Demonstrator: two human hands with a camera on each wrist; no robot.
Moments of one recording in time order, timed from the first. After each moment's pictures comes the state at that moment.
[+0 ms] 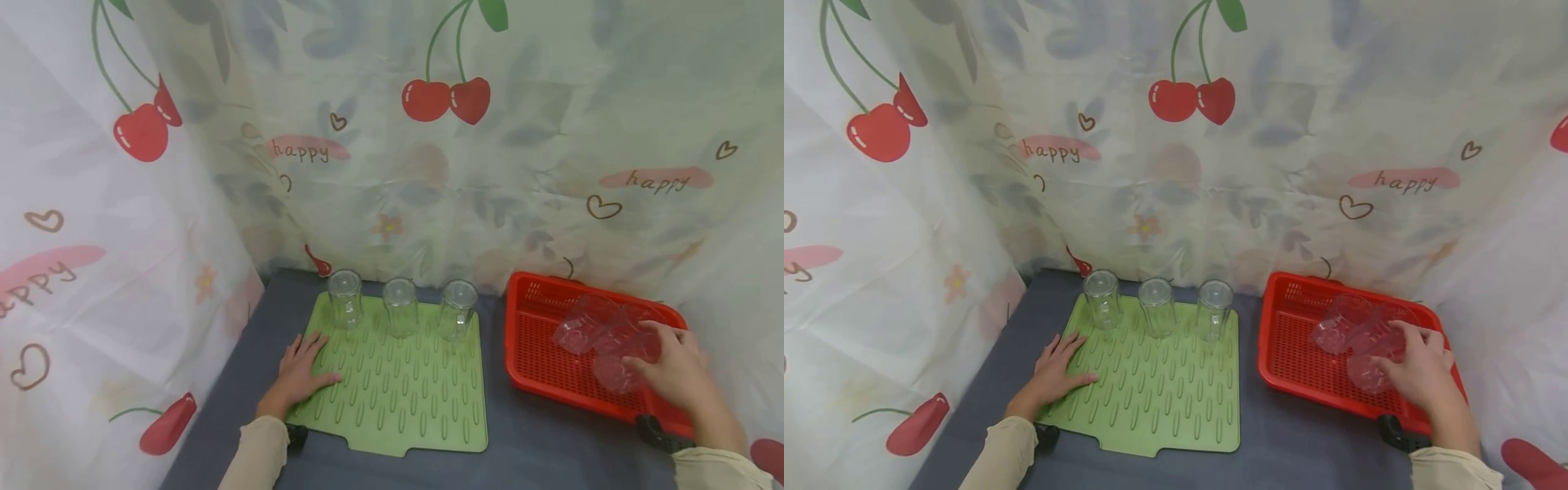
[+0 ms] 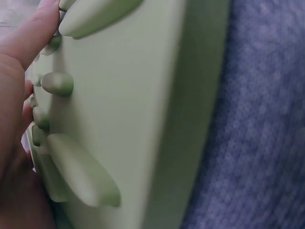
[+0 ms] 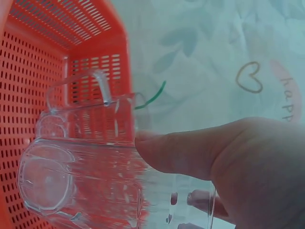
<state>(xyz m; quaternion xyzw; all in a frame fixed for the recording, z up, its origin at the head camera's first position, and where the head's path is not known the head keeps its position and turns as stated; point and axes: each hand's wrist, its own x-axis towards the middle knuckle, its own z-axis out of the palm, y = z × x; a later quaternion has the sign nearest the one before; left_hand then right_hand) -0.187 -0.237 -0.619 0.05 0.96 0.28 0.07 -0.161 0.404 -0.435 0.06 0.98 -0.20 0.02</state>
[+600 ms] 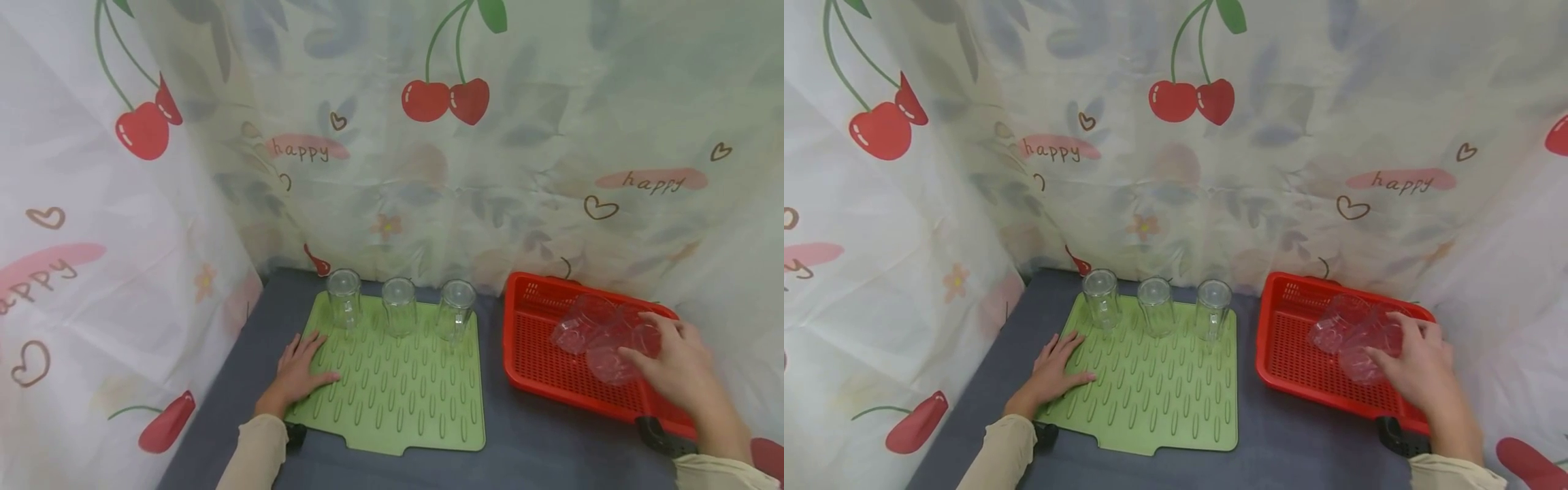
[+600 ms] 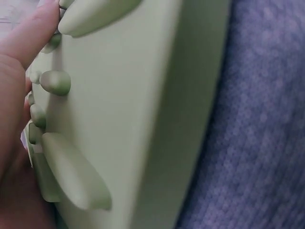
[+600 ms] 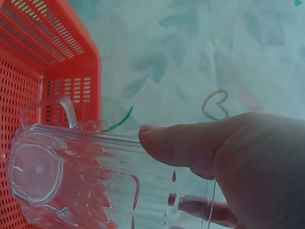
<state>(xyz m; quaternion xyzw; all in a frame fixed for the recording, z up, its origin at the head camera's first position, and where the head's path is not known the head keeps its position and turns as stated) -0.185 -0.235 -0.615 0.04 0.95 0.30 0.07 -0.149 0.387 -0.412 0.01 0.98 -0.19 -0.04</state>
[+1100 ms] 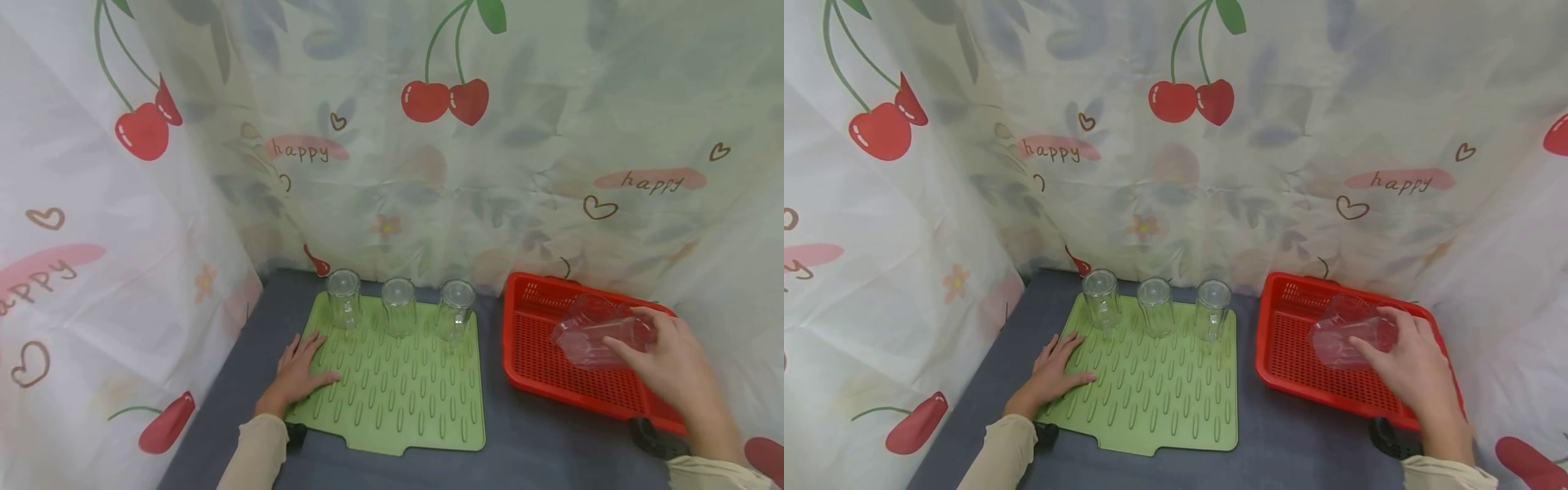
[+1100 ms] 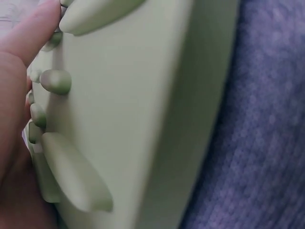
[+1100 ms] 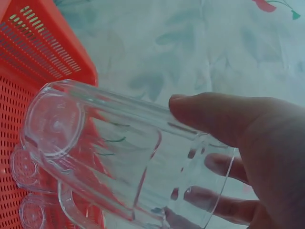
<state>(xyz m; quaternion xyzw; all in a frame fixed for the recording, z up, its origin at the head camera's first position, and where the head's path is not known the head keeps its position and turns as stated) -0.184 -0.236 -0.616 0.04 0.95 0.30 0.07 -0.147 0.362 -0.401 0.01 0.98 -0.19 -0.08</state>
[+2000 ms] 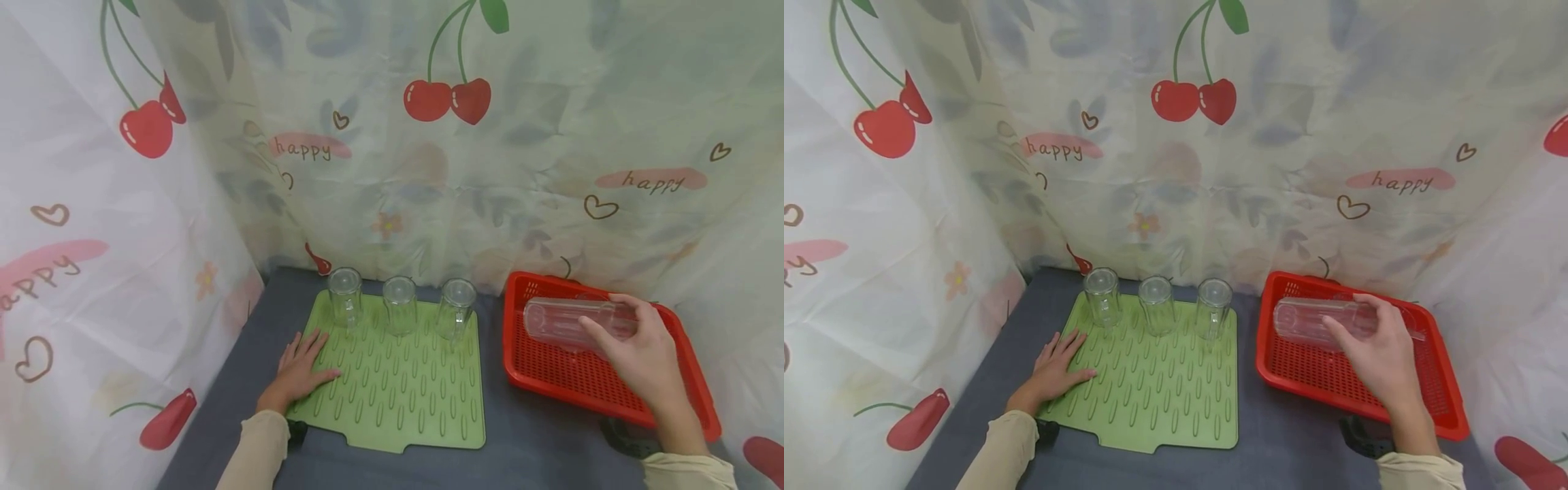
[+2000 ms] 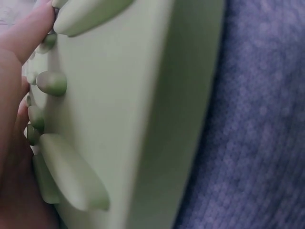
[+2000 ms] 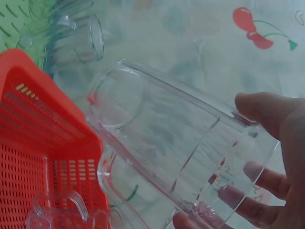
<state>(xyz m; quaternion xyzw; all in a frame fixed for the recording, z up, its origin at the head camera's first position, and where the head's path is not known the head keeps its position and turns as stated) -0.186 -0.238 -0.619 0.06 0.95 0.28 0.08 -0.145 0.315 -0.398 0.03 0.93 -0.32 -0.18</state>
